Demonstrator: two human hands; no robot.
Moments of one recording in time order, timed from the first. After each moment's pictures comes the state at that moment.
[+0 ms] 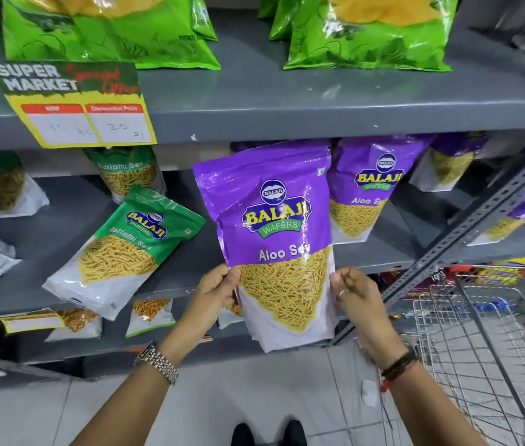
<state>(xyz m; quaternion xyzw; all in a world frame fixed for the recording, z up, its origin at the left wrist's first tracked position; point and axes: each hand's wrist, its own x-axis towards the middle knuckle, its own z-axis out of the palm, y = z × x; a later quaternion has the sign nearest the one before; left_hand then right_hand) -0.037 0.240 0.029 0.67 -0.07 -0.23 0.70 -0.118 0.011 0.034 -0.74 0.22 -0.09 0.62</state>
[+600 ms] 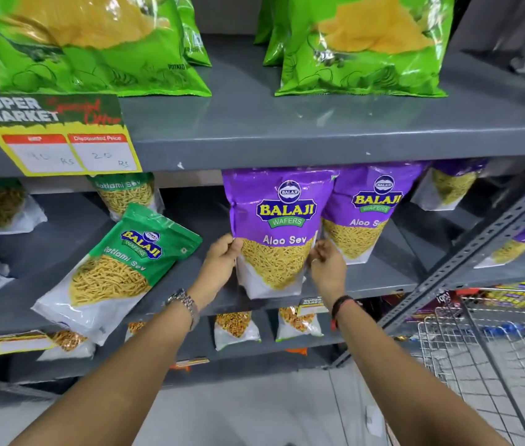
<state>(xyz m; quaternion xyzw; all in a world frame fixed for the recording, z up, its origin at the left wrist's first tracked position) 0.057 0.196 0.025 0.75 -0.07 -0.14 0.65 0.002 0.000 0.013 -0.78 0.28 -0.16 0.54</state>
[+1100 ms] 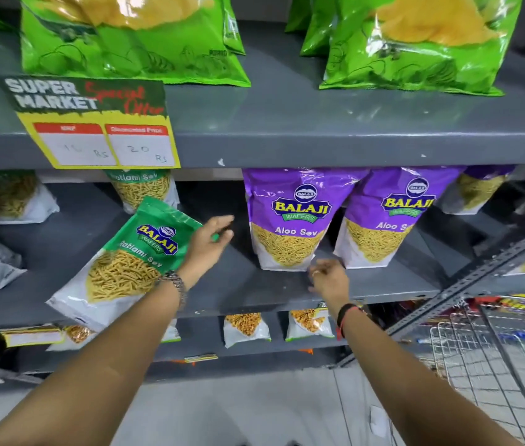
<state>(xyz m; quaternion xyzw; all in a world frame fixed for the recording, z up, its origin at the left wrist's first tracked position) 0.107 0.248 0.021 0.82 -0.09 -0.07 0.55 0.014 0.027 -0.020 -0.74 0.35 -0.05 0.57</state>
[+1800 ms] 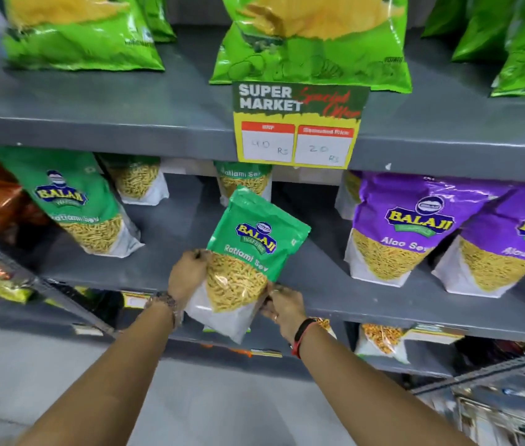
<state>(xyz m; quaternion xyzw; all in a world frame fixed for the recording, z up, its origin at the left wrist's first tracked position) 0.082 0.447 -0.001 0.87 0.20 -0.07 0.44 0.034 0.267 -0.038 -0.54 0.33 0.16 0.75</state>
